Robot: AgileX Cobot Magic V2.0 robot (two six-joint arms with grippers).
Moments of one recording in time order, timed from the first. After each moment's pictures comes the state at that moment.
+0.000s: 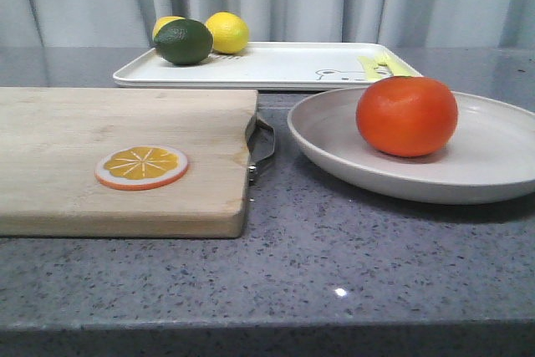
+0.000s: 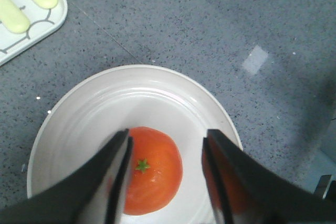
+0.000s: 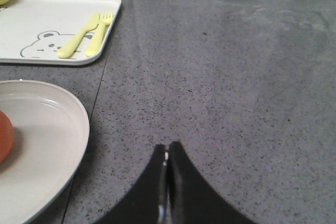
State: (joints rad) left arm -0.78 1.81 -1.81 -0.38 0.89 0.06; right arm 0.02 0.41 -0.34 -0.10 0.28 0.15
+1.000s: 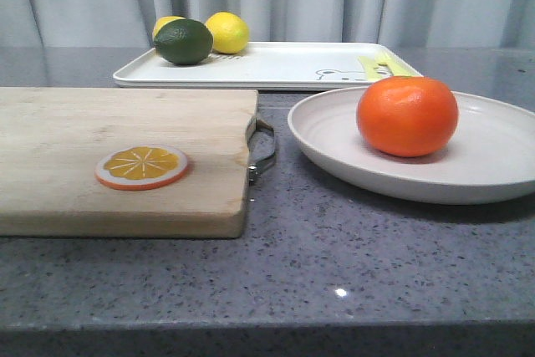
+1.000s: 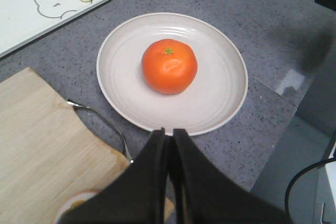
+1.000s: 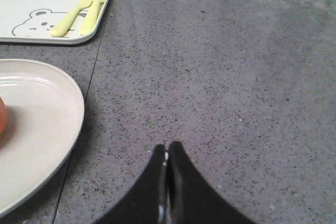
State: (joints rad) left arm -0.78 1.10 -1.05 -0.29 0.64 0.11; right arm 0.02 0.41 -0.34 -0.10 0.34 0.15
